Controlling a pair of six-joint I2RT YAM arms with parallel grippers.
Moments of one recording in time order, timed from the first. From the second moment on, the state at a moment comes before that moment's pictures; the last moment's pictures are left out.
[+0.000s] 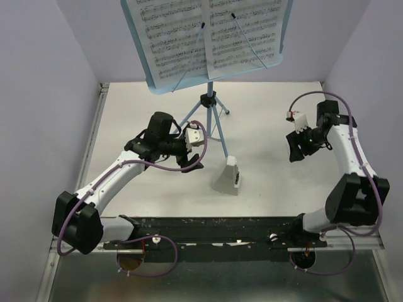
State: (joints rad) left arm -0.50 1.27 0.97 -0.37 0.77 0.55; right arm -0.16 1.53 1.24 -1.08 -0.29 -0.71
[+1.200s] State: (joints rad) left arm -0.70 1.52 1.25 0.11 0.61 0.30; right arm 0.15 1.18 1.19 -0.28 -0.78 0.18
